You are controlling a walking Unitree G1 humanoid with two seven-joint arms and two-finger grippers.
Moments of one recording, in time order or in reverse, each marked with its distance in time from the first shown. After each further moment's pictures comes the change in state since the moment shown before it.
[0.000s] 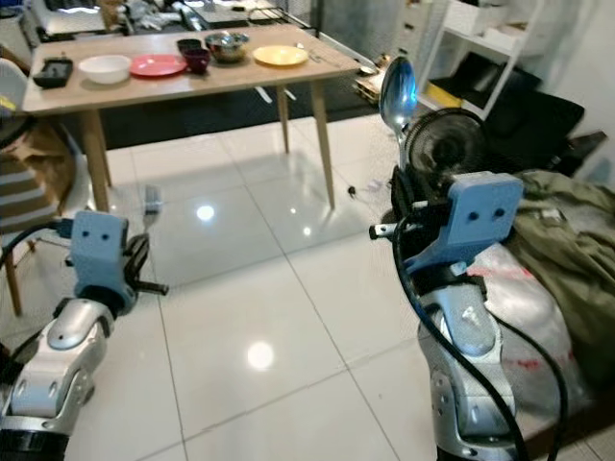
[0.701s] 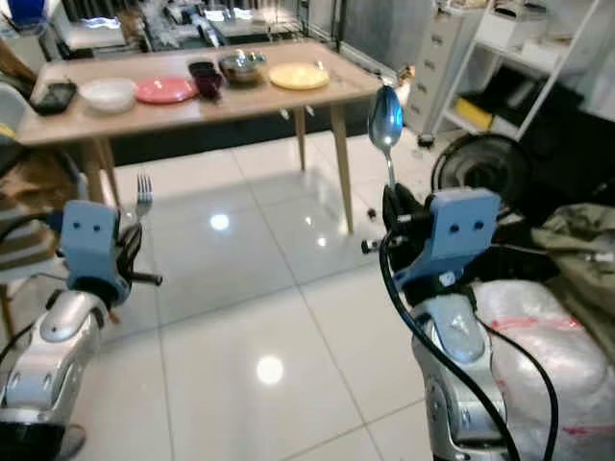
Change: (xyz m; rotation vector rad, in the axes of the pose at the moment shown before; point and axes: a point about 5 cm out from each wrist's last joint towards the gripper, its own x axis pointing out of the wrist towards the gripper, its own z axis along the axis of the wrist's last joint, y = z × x) left arm 0.006 0.002 0.013 -0.004 -0.041 0.005; right arm -0.008 -0.004 -0.018 -0.031 0.076 -0.022
